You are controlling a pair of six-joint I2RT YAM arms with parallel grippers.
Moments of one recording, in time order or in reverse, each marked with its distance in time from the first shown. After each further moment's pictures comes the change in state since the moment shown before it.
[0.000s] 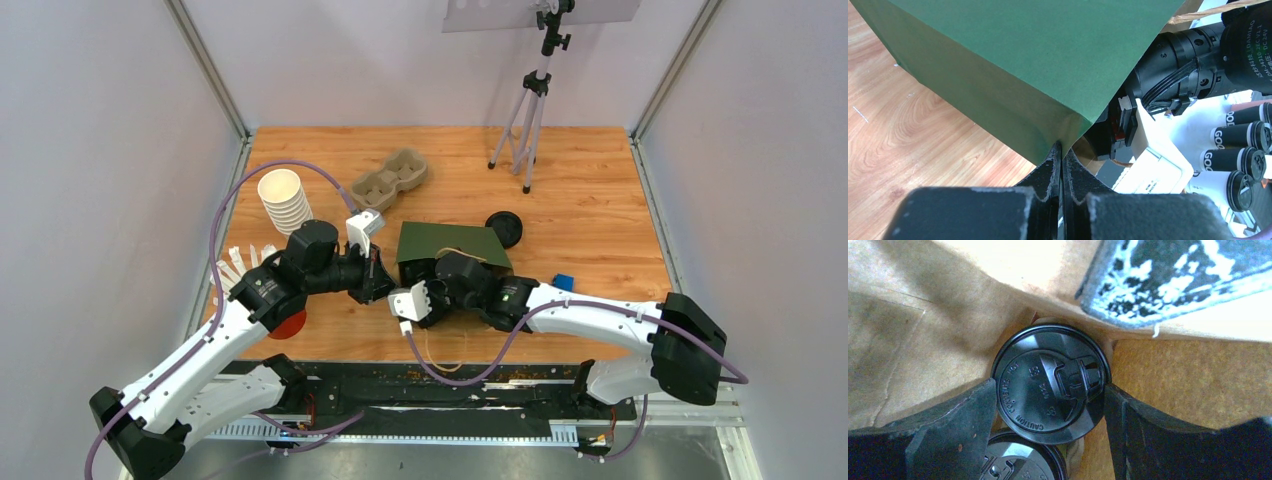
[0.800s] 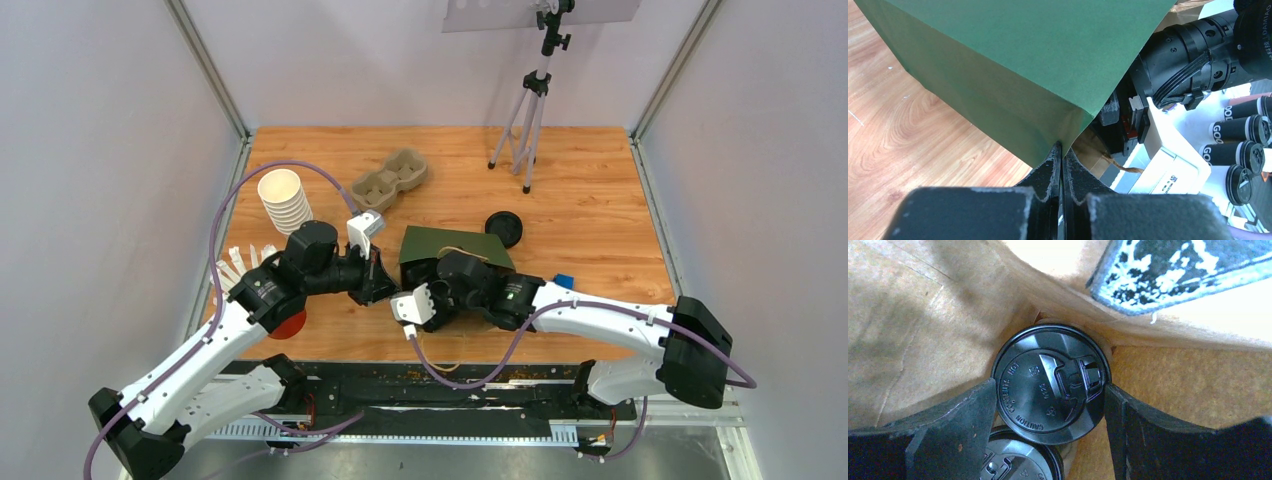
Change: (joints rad) left arm -0.005 -0.007 0.000 0.000 0.018 0.014; right arm 0.008 -0.034 0.037 -0.115 -0.032 -0.014
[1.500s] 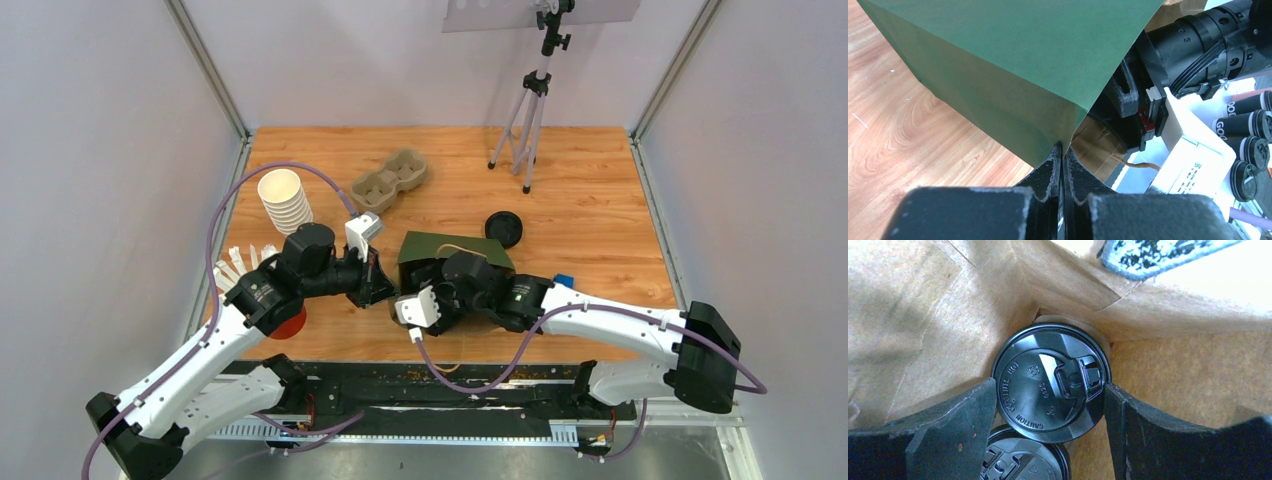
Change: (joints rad) left arm 0.000 -0.023 -0.006 -0.007 0.000 0.024; right arm 0.008 -0.053 0.000 -0.064 -0.028 0.019
